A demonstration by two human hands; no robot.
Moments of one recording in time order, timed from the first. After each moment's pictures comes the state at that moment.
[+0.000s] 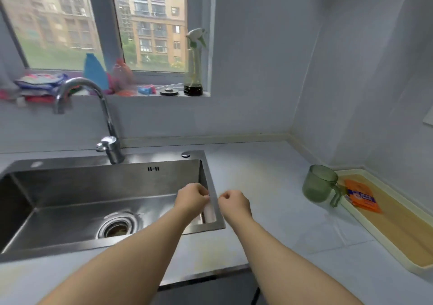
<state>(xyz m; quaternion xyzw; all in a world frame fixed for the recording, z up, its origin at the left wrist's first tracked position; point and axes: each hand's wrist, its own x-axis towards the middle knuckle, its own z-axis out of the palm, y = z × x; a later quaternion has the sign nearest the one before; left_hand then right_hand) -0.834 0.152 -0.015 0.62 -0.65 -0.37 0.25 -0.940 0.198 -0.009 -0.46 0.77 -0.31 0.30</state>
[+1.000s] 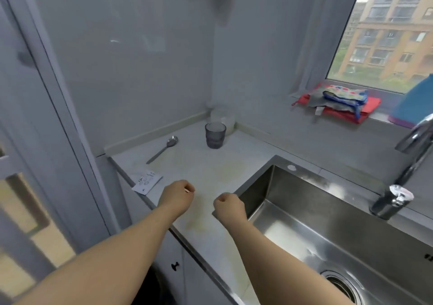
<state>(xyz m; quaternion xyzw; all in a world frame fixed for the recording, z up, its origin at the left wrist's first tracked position) -0.232 0.204 -0.045 0.87 -0.29 -0.18 0.35 -0.346 0.130 -0.049 -0.74 0.48 -0.10 0.46</state>
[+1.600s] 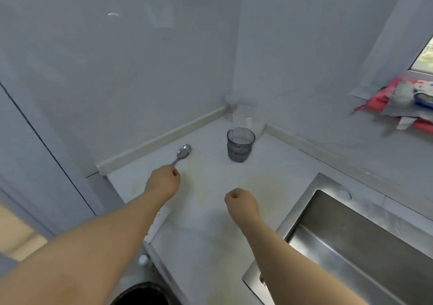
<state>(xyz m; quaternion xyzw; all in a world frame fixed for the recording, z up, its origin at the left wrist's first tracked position) -0.036 0.115 -0.062 0.93 -0.25 -0.13 0.23 -0.203 0.022 -0.070 -0.76 0.46 -0.07 0.44</state>
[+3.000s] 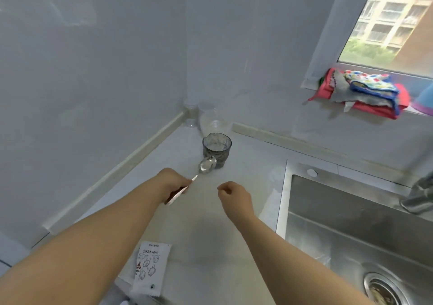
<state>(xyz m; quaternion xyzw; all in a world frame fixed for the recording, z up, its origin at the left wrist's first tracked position) 0.009 0.048 -0.036 0.80 -0.28 -0.44 0.30 -0.156 0.030 -0.057 -0.66 0.59 -0.23 0.41</state>
